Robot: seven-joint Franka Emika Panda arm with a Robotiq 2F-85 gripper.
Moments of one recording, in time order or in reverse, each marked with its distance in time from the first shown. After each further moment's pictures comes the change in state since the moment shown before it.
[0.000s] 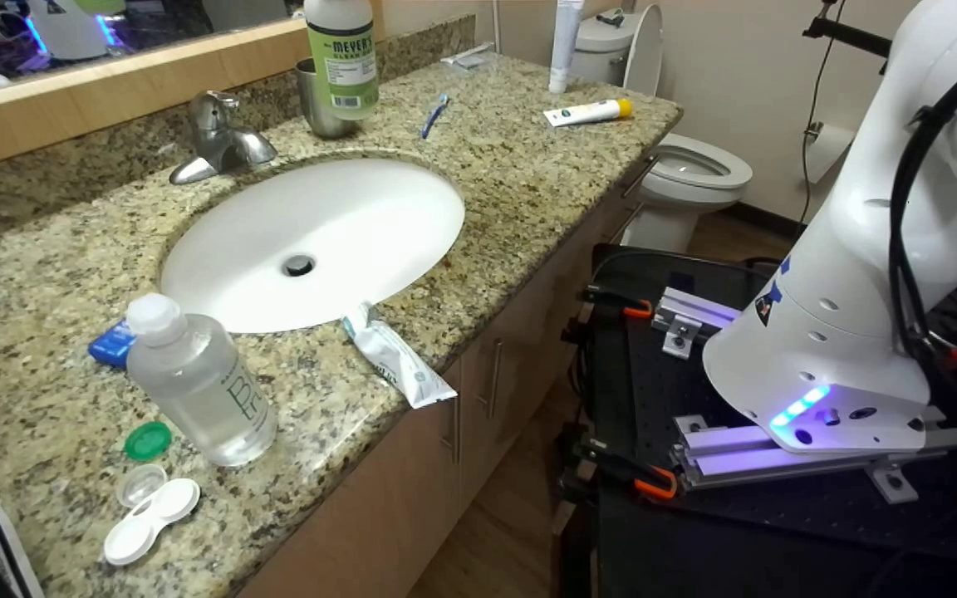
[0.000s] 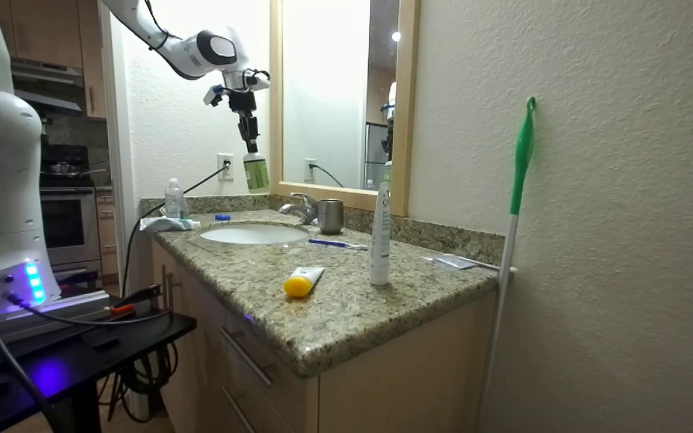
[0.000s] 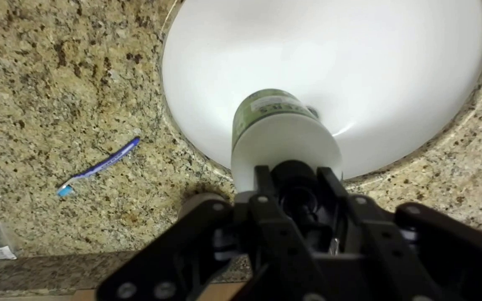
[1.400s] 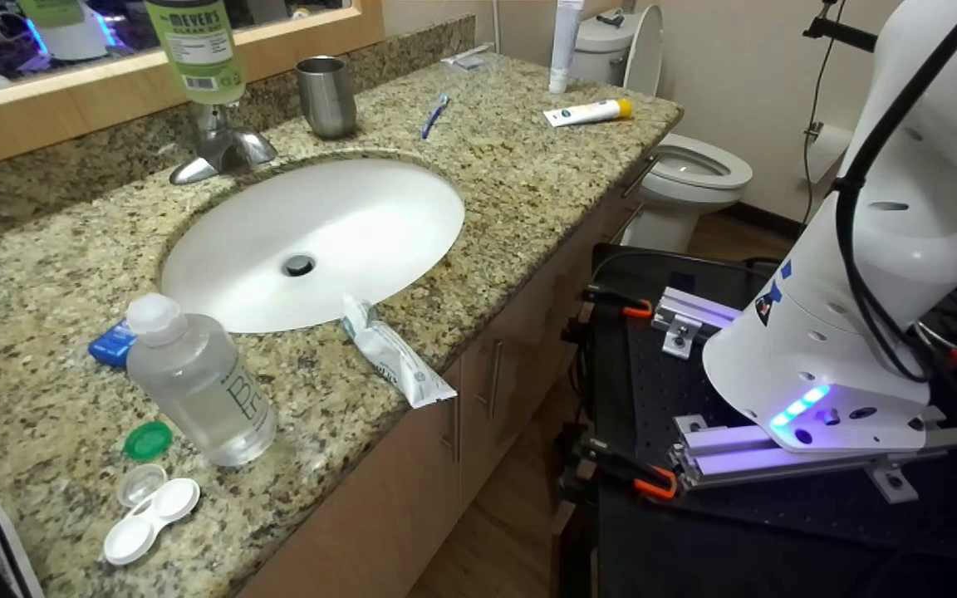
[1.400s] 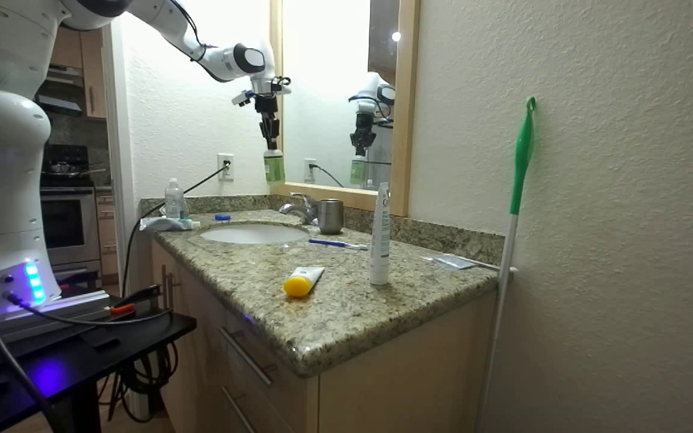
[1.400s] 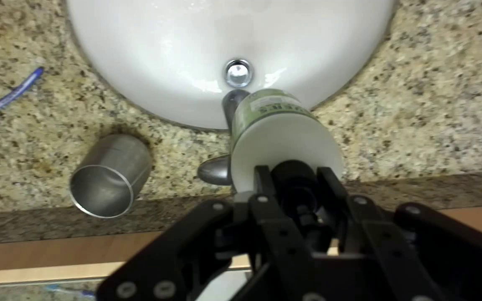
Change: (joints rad) arm 0.125 0.423 -0.065 0.588 0.107 -0.184 -0.028
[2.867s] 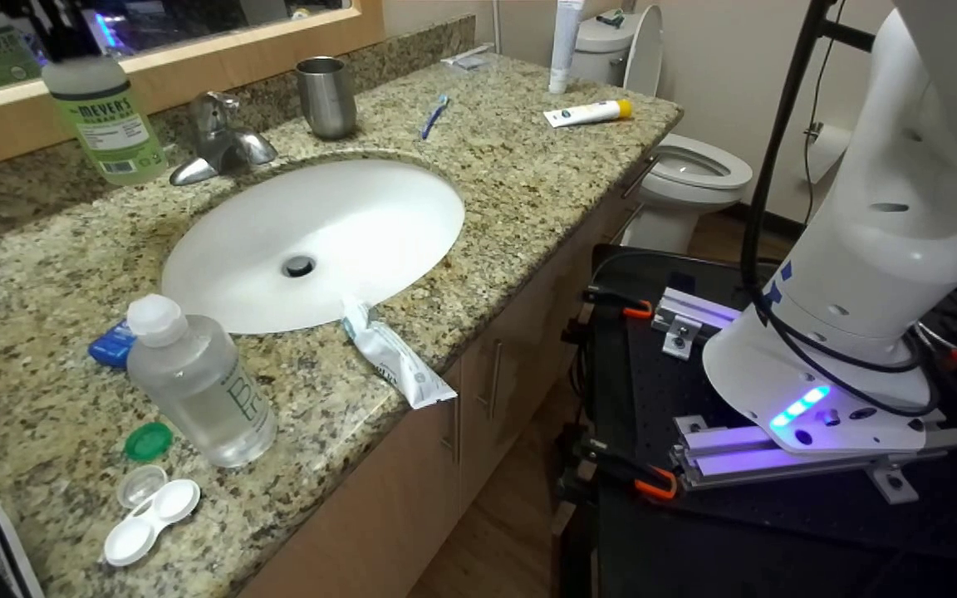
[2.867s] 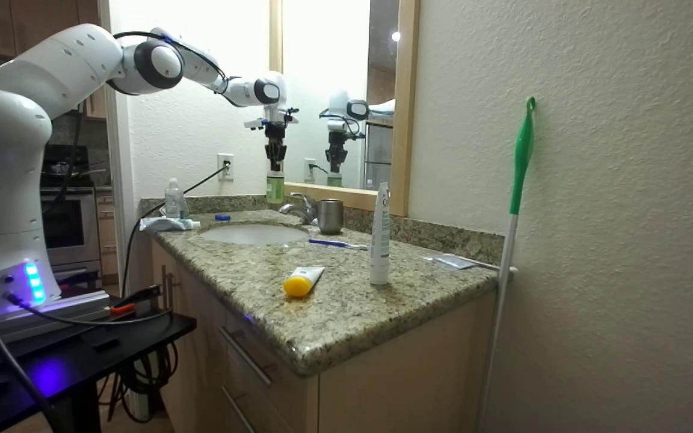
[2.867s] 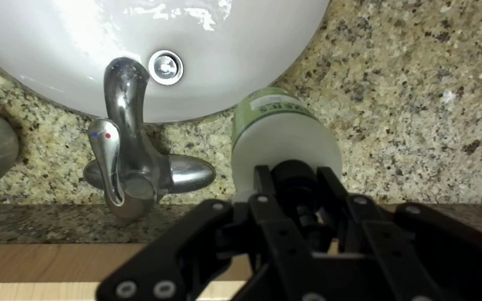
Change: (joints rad) arm 0.017 0.500 0.043 0.620 0.102 -0.202 -0.071
